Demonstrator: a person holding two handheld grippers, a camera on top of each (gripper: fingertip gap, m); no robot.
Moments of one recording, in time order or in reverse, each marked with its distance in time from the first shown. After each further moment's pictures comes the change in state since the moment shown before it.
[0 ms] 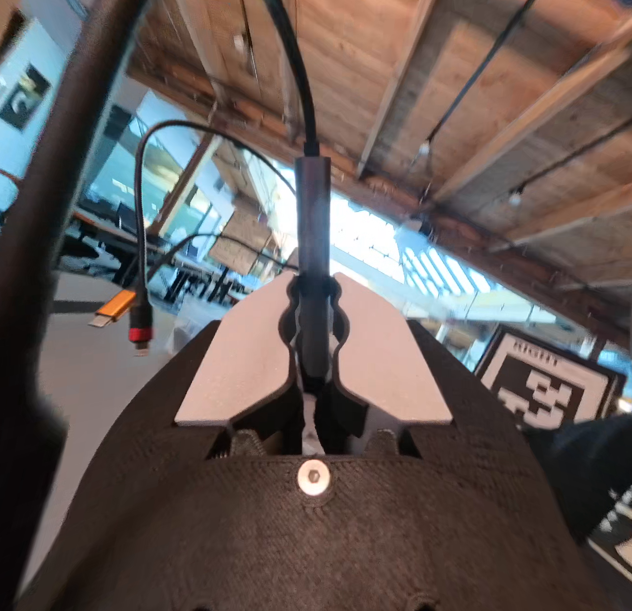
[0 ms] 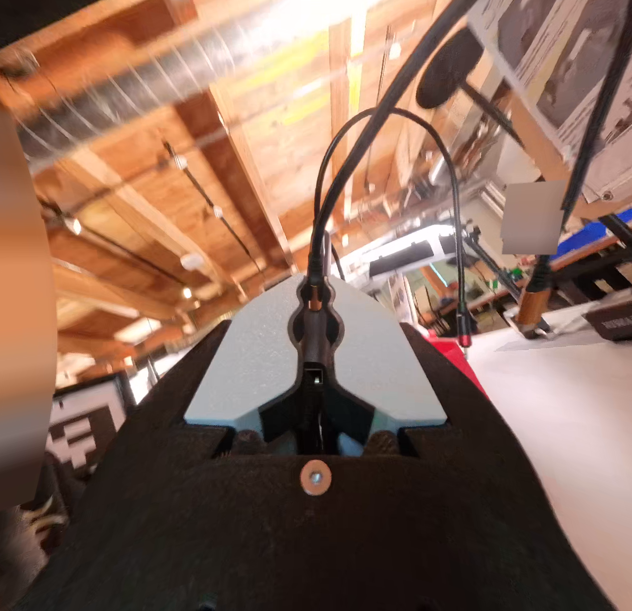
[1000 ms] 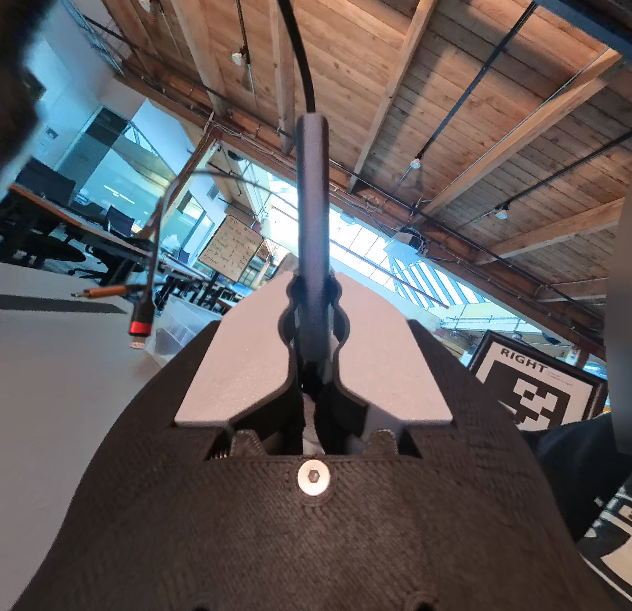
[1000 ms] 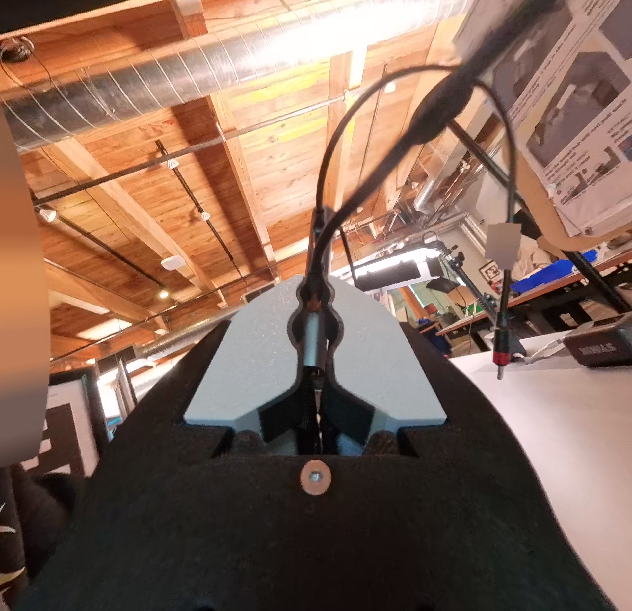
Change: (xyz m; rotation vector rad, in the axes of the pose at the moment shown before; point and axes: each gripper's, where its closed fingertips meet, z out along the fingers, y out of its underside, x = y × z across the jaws) left arm 0.012 0.009 0.001 0.031 0.017 -0.030; right arm -0.011 0.004 0.002 0.037 0.016 -0.111
